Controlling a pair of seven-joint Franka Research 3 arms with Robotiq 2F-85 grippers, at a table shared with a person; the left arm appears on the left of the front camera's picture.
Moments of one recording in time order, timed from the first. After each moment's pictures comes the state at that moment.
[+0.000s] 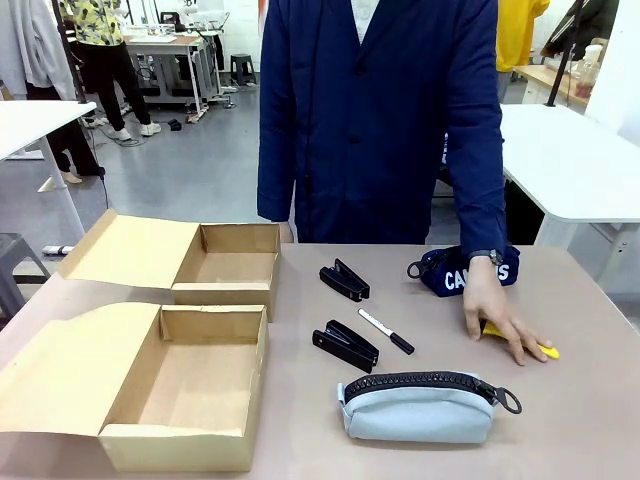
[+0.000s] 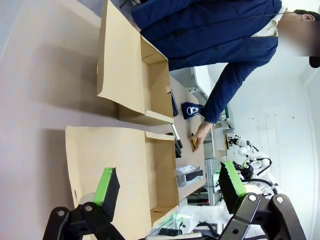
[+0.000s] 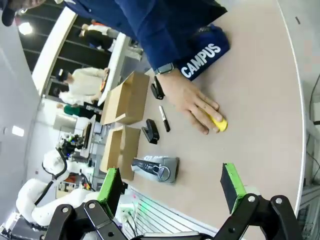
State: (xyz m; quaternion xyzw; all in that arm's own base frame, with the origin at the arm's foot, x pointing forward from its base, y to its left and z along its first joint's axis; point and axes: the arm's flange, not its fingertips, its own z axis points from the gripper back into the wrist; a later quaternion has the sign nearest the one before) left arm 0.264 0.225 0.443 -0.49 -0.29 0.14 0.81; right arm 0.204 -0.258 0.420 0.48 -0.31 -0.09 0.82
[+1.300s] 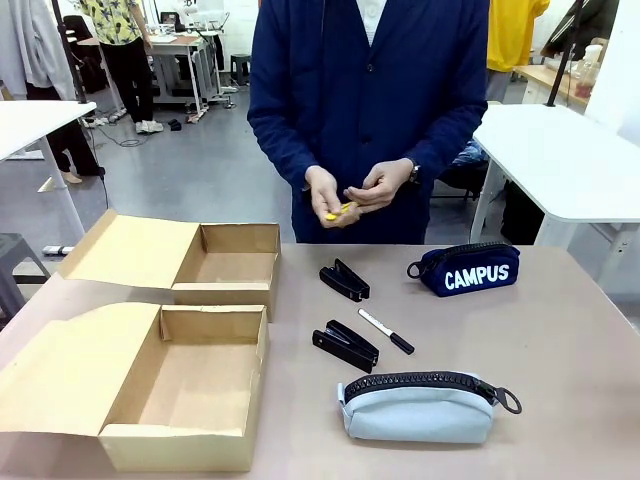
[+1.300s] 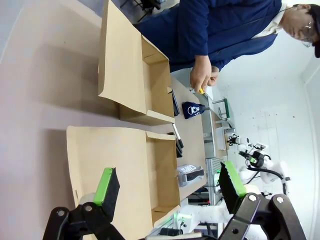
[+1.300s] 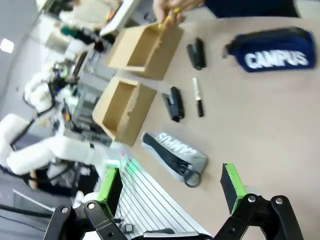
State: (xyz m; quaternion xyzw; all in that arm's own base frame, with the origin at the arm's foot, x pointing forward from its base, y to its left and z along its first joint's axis) left arm 0.265 0.226 0.442 -0.49 -0.29 0.14 0.81; right arm 0.296 -0.097 0.492 0.44 -0.25 0.14 0.85
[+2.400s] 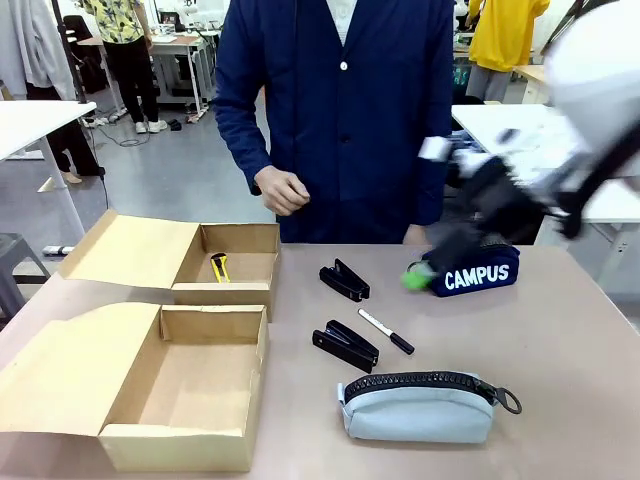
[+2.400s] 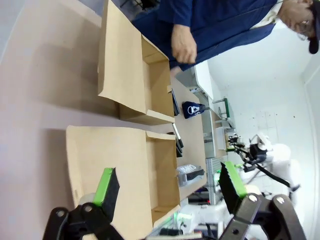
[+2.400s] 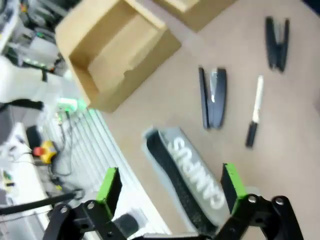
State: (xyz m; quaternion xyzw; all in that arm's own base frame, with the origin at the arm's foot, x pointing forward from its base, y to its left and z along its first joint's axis) left arm 0.265 0.226 0.443 -0.49 -0.29 0.14 0.81; right arm 0.351 0.216 0.482 0.27 -0.14 0.40 0.87
